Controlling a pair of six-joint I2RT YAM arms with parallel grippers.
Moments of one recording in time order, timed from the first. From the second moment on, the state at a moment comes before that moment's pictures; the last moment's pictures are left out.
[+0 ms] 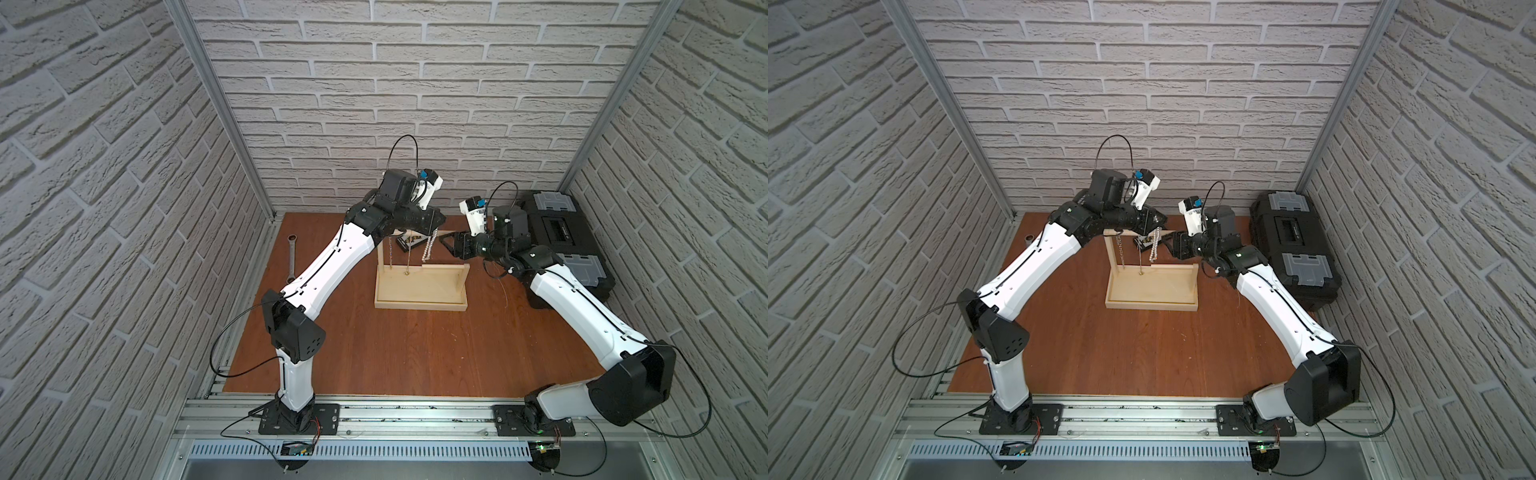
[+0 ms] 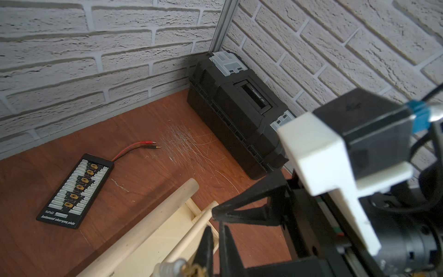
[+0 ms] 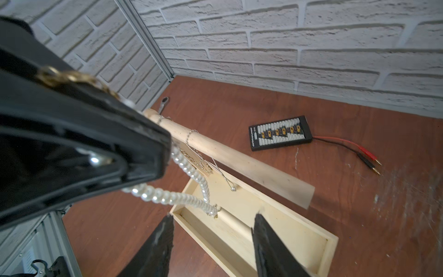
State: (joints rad) left arm -0.66 1.89 2.09 -0.71 0.41 -0.22; right arm 0.30 1.42 1.33 -0.39 -0.37 0.21
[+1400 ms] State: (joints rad) left arm -0.68 2.24 2.50 -0.75 0.62 -0.32; right arm 0.27 1.34 1.25 -0.37 -0.28 0.22
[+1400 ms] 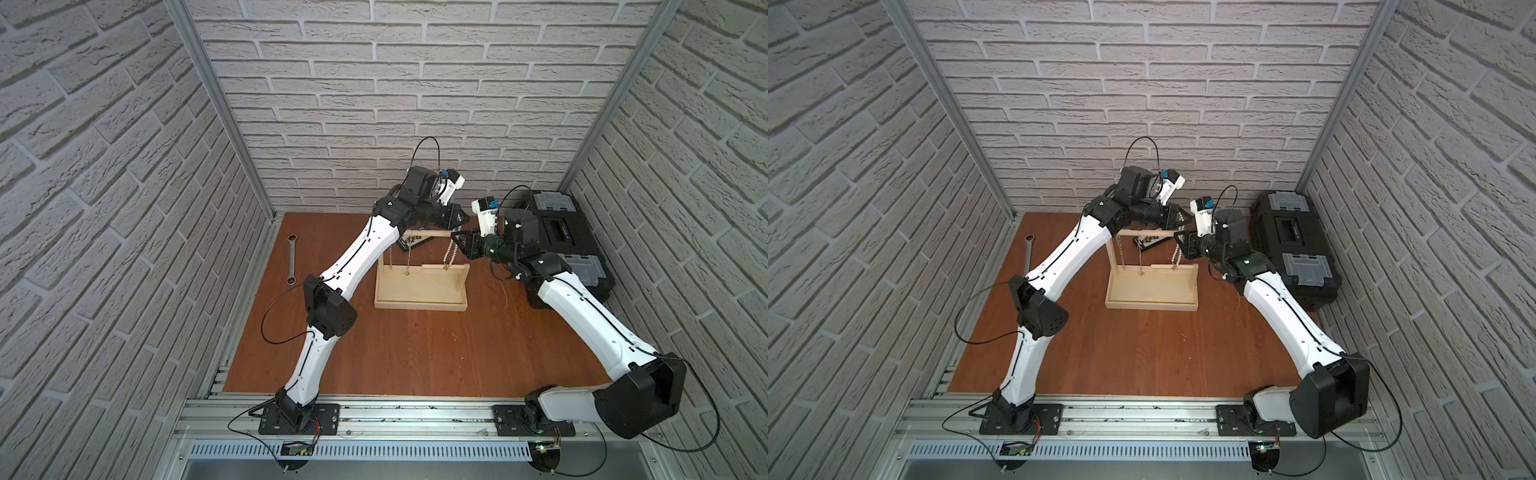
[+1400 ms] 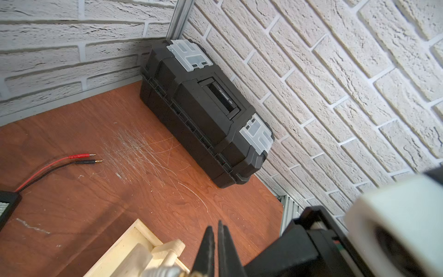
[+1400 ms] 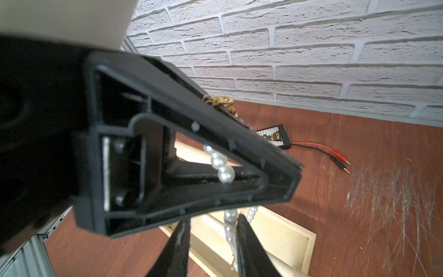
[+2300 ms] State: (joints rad) left arm -0.68 2.38 2.63 -0.60 0.66 -0.42; right arm 0.26 1.26 1.19 -0.39 -0.19 0.22
